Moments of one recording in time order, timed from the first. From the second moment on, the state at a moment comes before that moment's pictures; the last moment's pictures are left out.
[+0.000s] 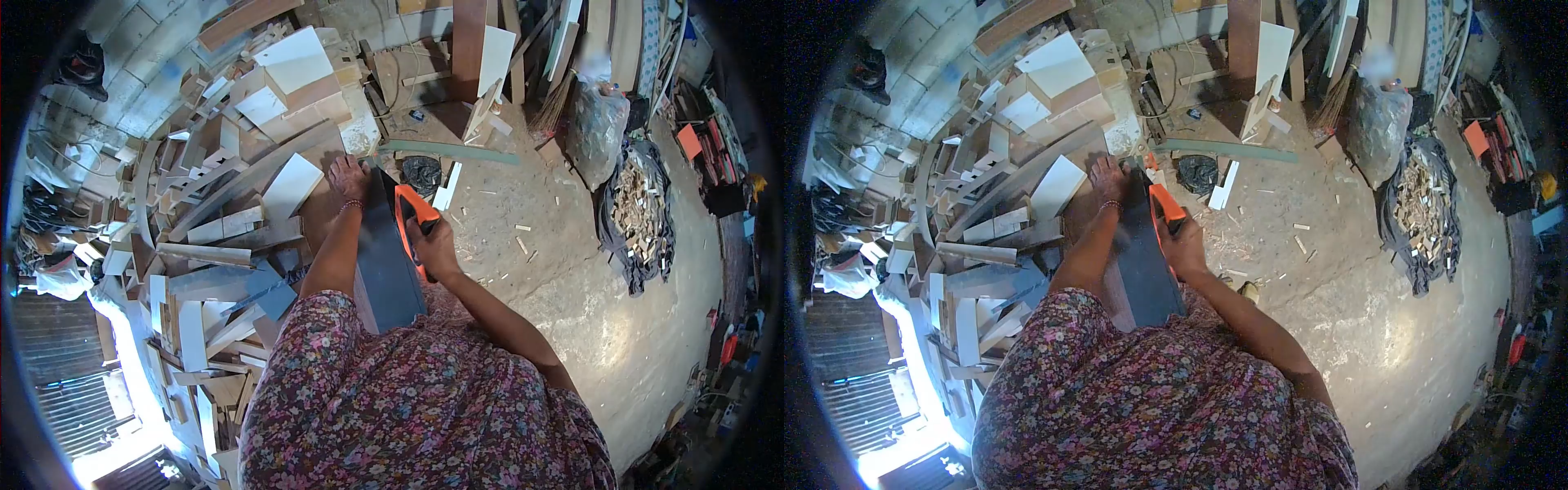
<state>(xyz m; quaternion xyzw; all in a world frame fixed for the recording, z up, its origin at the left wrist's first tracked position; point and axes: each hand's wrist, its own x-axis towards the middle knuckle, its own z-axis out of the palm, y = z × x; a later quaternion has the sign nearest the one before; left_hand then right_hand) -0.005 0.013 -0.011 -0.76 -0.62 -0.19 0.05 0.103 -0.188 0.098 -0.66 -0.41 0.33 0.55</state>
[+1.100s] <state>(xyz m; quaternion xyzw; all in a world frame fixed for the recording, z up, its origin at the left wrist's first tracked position) -0.002 0.014 -0.021 -0.75 -0.56 -0.32 0.15 0.099 -0.124 0.103 -0.67 -0.51 0.34 0.42</state>
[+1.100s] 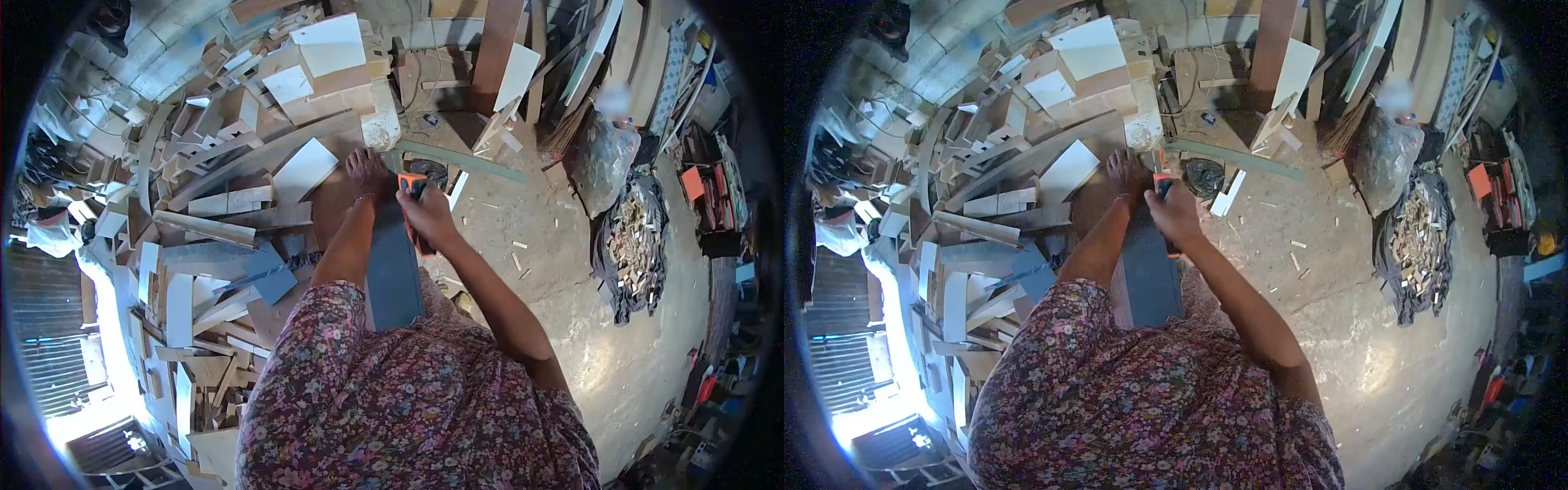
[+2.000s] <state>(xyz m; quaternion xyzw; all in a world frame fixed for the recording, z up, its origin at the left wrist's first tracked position) -0.011 0.010 -0.023 -0.78 -0.55 -0.28 0.13 0.108 -0.211 0.156 -0.66 -0.45 0.34 0.49</state>
